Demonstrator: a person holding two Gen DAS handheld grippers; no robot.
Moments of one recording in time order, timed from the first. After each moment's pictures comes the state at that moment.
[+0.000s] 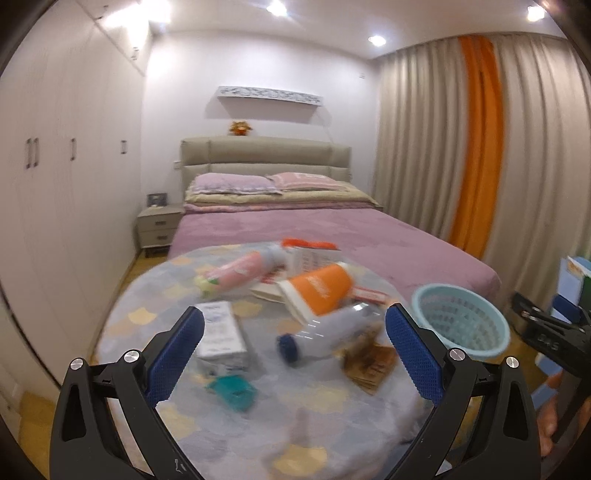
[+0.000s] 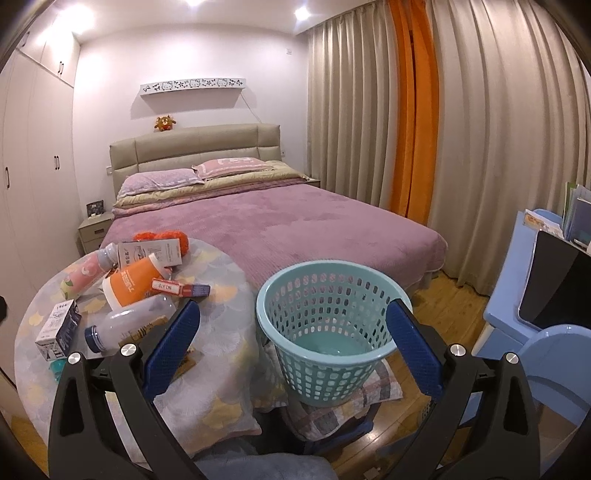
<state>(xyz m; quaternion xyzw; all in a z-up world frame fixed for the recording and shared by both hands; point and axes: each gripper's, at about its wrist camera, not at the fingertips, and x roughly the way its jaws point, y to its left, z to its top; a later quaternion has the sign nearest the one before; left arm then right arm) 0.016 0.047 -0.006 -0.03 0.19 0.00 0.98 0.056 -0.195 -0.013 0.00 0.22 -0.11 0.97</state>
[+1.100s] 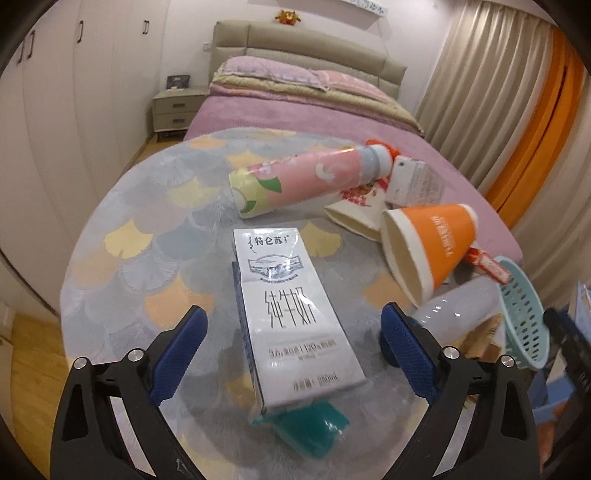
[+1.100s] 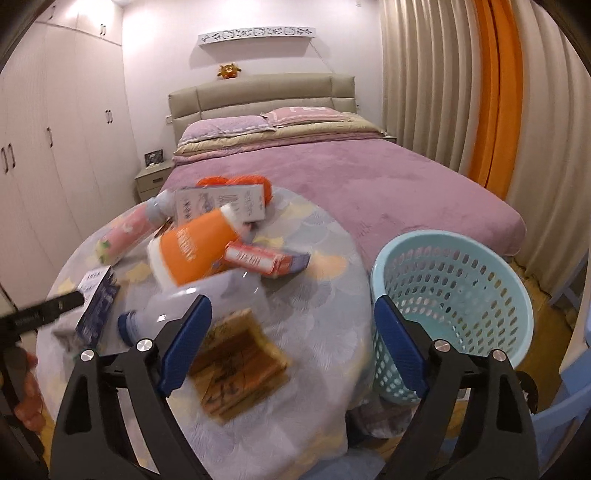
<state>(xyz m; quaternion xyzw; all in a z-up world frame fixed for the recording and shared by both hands) 0.163 0.144 -0.098 -0.12 0.40 0.03 0.91 0.178 -0.131 -0.072 0.01 0.34 0.03 0.94</state>
